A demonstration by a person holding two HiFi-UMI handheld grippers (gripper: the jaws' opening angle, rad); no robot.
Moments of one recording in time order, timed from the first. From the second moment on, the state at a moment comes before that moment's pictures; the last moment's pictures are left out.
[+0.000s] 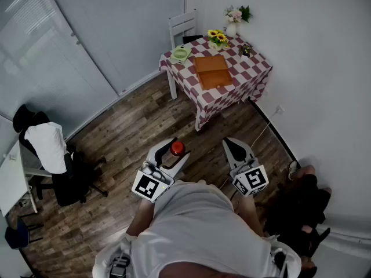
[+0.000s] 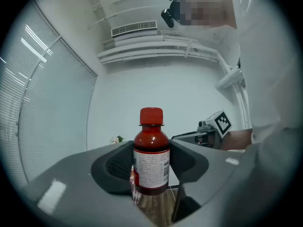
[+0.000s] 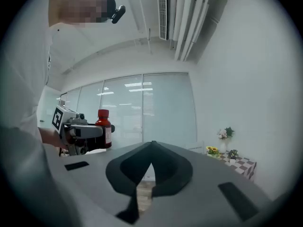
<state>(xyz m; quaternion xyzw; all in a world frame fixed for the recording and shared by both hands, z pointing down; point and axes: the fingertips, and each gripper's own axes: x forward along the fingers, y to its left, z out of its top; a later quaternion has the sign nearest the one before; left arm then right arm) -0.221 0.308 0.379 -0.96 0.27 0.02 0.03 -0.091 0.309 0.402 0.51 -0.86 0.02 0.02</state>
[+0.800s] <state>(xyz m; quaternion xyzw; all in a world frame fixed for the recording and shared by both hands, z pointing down) -0.200 0.310 0.403 -0.96 0.28 0.00 0.01 -0.059 0.315 0.431 0.50 -0.86 0.06 0.00</state>
